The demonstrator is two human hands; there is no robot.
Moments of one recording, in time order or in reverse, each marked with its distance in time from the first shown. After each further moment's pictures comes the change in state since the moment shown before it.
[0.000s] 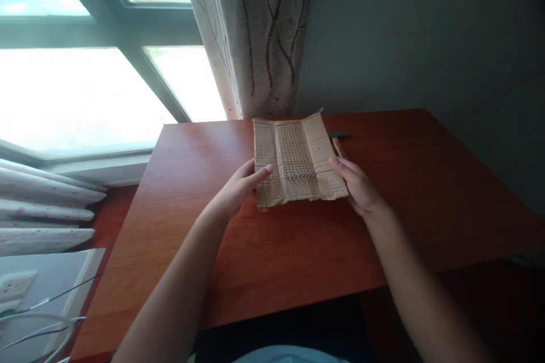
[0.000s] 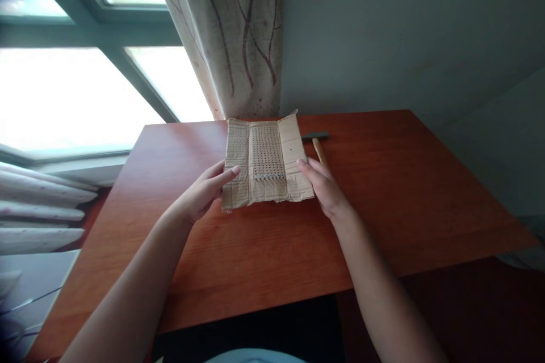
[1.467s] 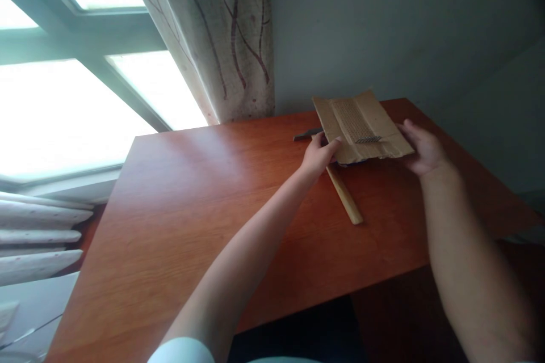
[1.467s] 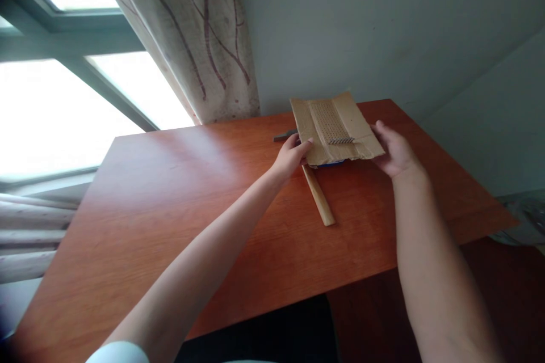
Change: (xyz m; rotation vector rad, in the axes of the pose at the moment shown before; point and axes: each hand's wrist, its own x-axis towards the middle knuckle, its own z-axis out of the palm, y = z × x) left_hand 0.149 -0.026 0.196 -0.168 -0.087 0.123; right_hand 0.044 -0.042 -0.213 -0.540 0.653 -0.337
